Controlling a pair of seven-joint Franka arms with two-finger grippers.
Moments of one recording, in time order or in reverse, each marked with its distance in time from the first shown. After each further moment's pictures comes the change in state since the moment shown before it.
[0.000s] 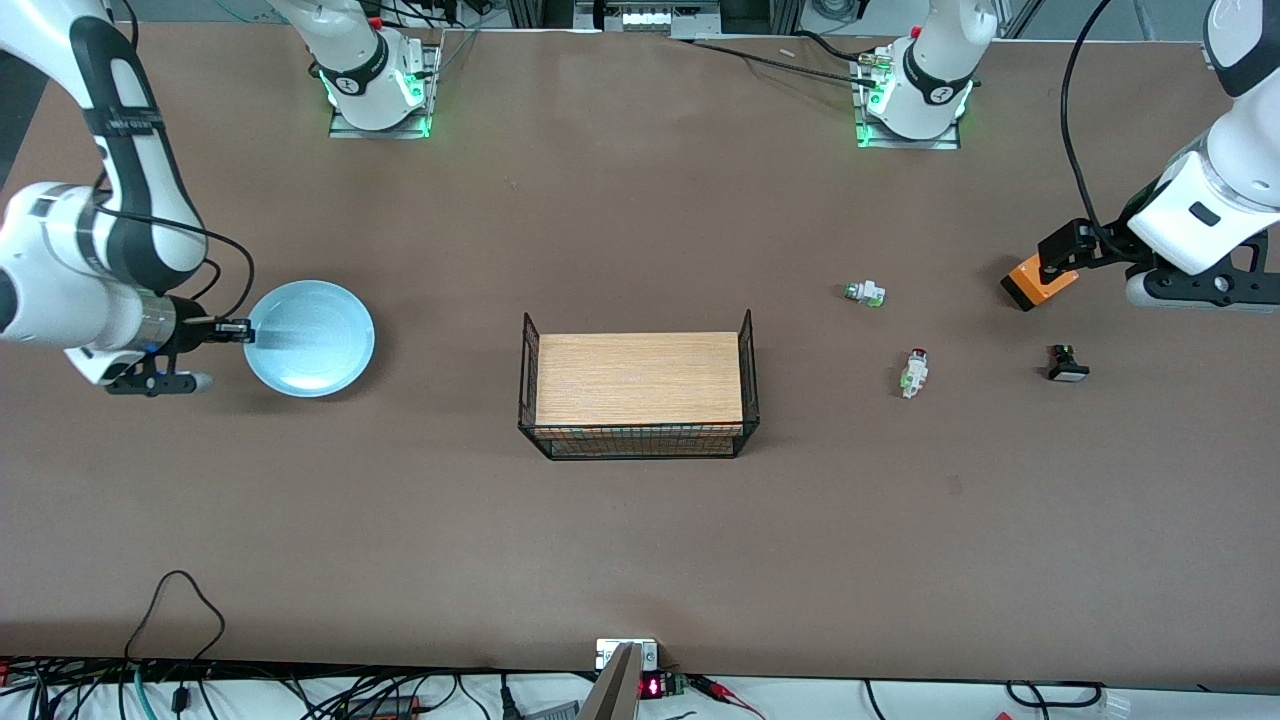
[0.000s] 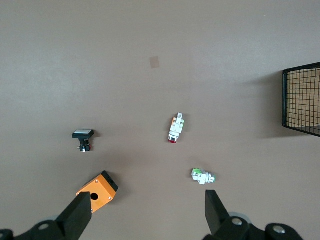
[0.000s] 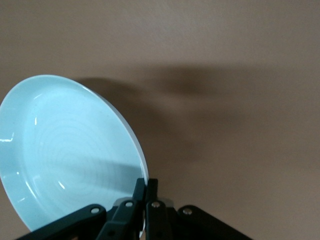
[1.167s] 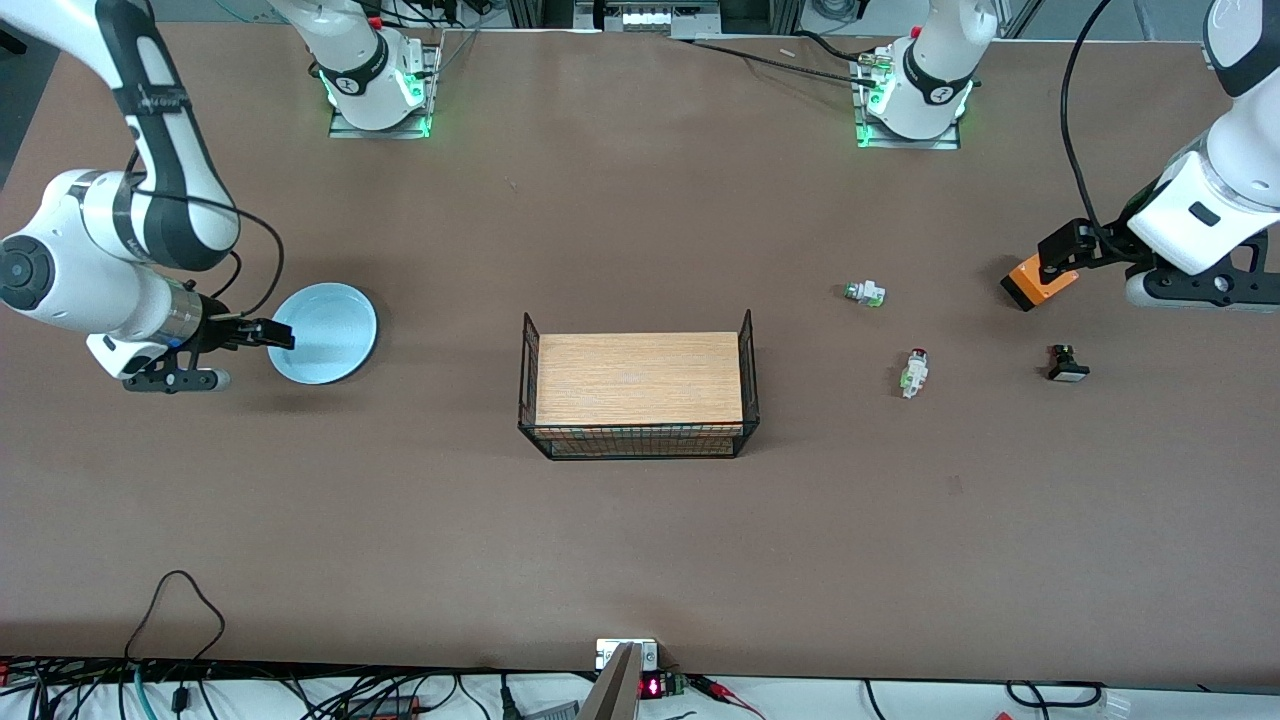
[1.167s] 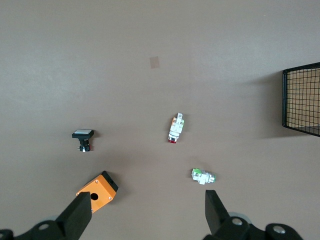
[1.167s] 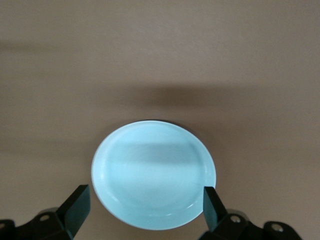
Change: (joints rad) left arm 0.000 0.000 0.000 0.000 0.000 0.000 0.000; right arm 0.066 -0.077 0.066 0.058 0.001 -0.060 0.154
